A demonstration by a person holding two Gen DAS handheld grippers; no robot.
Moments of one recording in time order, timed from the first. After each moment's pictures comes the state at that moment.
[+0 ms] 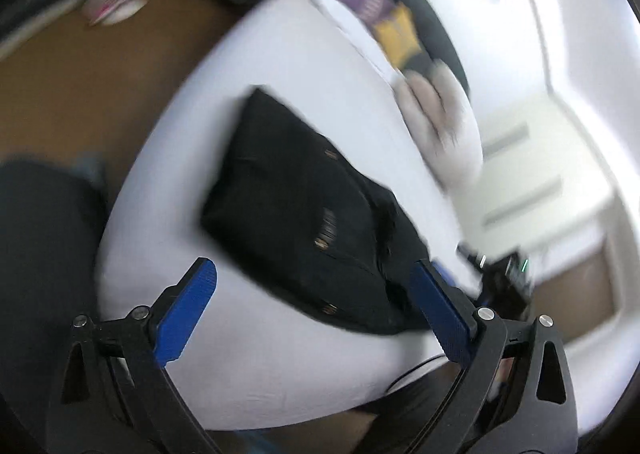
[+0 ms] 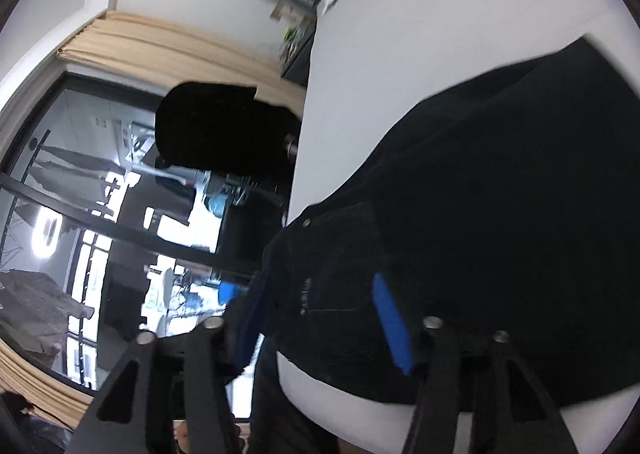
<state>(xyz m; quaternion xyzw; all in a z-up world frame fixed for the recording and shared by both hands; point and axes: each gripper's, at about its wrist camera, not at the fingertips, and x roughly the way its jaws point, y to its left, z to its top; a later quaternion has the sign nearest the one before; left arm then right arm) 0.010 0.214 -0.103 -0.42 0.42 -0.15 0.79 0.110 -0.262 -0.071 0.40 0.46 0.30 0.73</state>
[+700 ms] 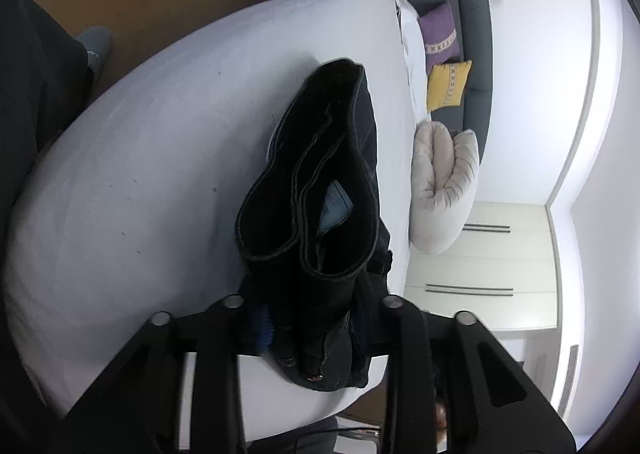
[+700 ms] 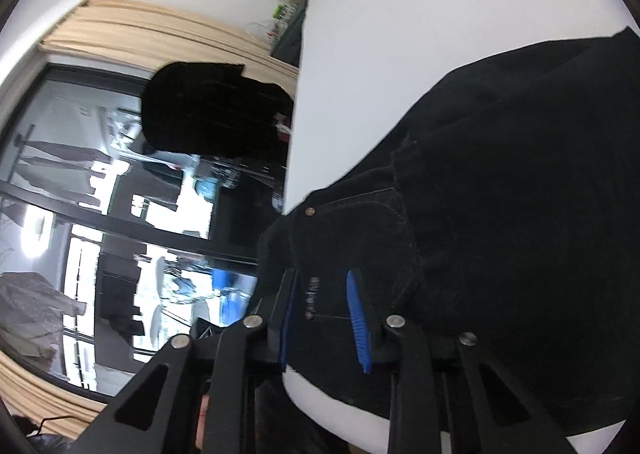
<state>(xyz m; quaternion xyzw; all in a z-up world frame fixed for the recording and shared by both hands) 0.054 0.220 -0.169 -0.58 0.43 -0.11 0.68 0.126 -0.244 -0.075 0.36 0.51 0.28 0.73</state>
